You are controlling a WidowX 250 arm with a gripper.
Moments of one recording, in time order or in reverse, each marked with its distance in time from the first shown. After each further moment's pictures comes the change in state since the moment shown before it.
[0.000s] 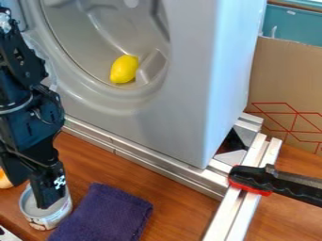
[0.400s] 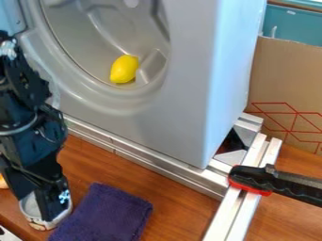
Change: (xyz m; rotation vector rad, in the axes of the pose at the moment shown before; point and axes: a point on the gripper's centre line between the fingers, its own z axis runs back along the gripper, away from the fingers) arm 0.001 0.000 -0.022 0.002 -0.018 0.043
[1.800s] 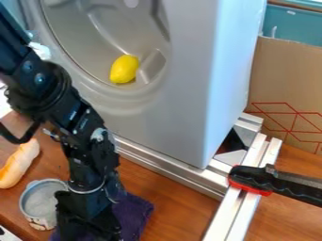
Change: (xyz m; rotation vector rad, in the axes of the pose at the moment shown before) arm 0.027 -0.029 -0.094 0.023 0.136 0.031
